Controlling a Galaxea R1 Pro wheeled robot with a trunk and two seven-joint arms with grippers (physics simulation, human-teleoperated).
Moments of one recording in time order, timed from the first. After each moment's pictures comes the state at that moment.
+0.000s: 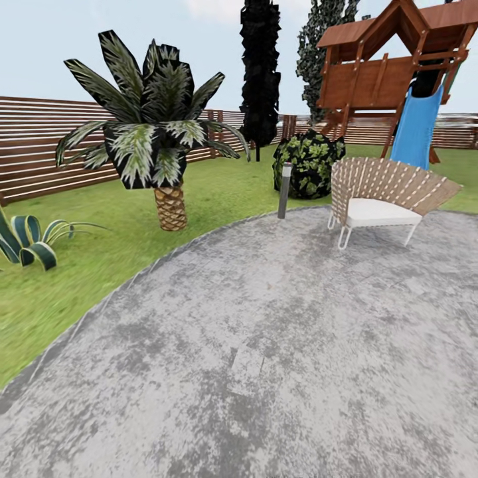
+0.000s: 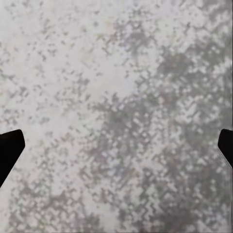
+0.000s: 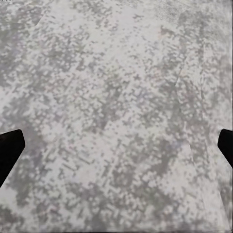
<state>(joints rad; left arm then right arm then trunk) -0.25 0.07 0.04 -0.21 0.06 -0.21 0.01 -0.04 -0.04 -0.09 -0.54 -0.02 -0.30 0.00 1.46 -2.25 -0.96</state>
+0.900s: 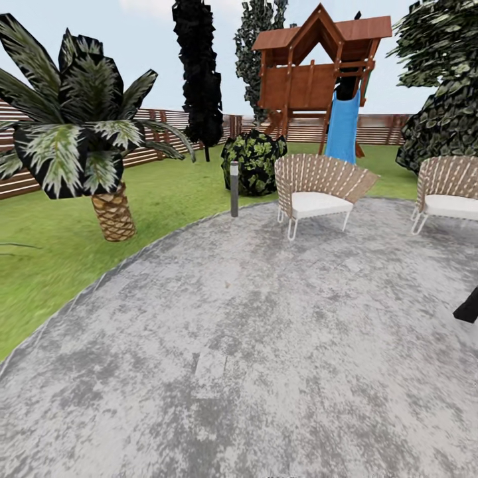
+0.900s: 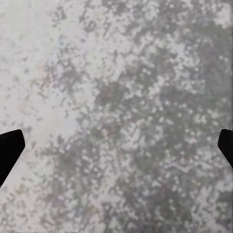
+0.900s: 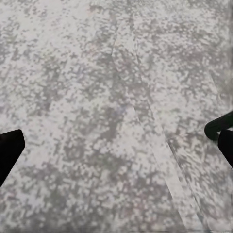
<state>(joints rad) -0.25 0.07 0.04 -0.21 0.06 -0.21 0.01 -0.04 -0.04 -0.10 -0.54 -0.02 -0.30 0.00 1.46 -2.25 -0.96</state>
